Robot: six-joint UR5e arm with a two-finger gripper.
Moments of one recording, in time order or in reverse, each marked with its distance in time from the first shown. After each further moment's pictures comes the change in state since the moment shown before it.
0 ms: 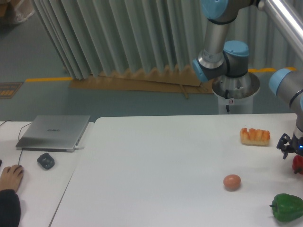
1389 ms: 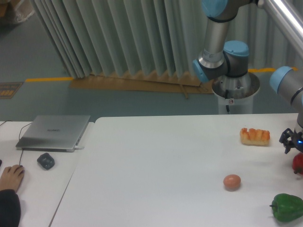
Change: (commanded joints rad) arm 0.011 0.028 -0.046 0.008 0.005 0.189
